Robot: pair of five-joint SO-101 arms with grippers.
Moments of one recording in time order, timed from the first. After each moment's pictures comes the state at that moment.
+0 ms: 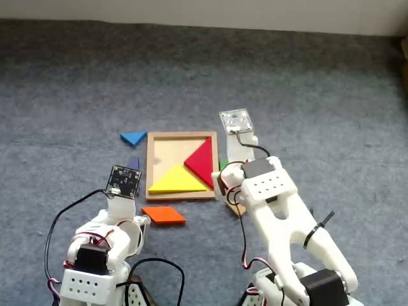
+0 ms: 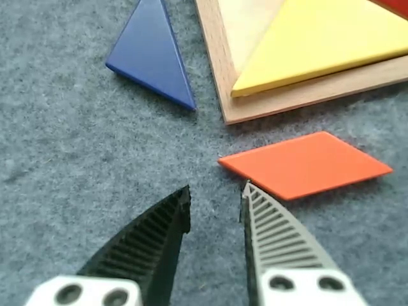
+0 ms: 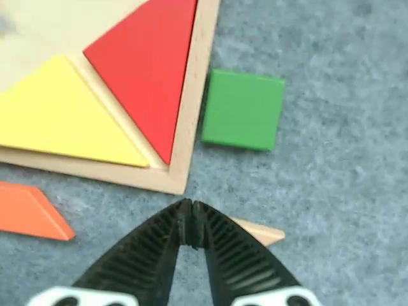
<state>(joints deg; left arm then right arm) 3.2 -101.9 96.0 75.5 3.9 -27.0 -21.7 45.9 55.7 -5.1</state>
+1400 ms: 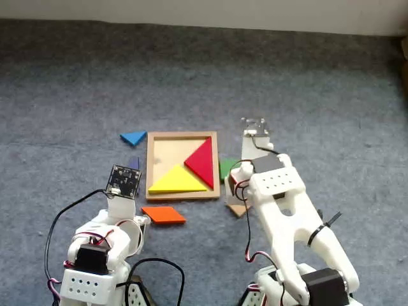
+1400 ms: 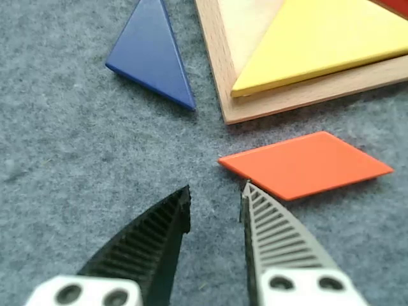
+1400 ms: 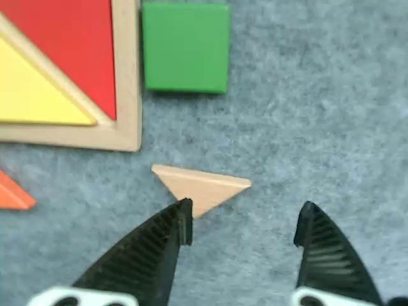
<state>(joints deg) 3.2 -101.9 96.0 75.5 3.9 -21.9 -21.3 45.2 65.3 -5.9</state>
